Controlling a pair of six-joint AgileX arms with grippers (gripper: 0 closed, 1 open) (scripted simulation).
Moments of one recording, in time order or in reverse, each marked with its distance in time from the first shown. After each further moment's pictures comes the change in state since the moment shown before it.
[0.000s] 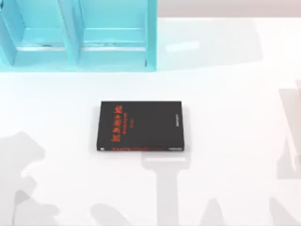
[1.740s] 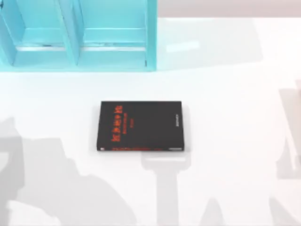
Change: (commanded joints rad) left arm 0.193 0.925 0.656 -0.345 -0.022 1.131; right arm 0.000 0.000 0.000 0.000 0.000 0.000
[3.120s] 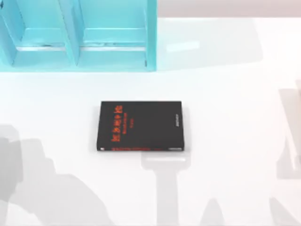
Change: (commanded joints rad) left arm 0.004 0.052 -0.124 0.166 0.000 0.005; right arm 0.000 0.000 0.000 0.000 0.000 0.000
